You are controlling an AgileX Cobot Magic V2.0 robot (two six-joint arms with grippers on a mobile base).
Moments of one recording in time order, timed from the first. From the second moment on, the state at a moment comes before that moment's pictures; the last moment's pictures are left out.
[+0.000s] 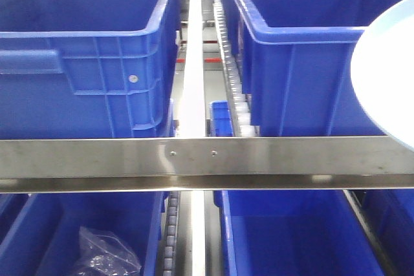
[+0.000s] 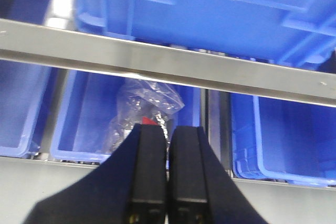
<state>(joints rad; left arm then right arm) -0.13 0.67 -0.34 -0.03 0.37 -0.18 -0.06 0.40 -0.35 -0.06 0.35 0.19</state>
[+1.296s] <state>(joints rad) -0.13 0.67 -0.34 -0.03 0.37 -0.18 -0.06 0.40 -0.35 -0.06 0.31 0.19</state>
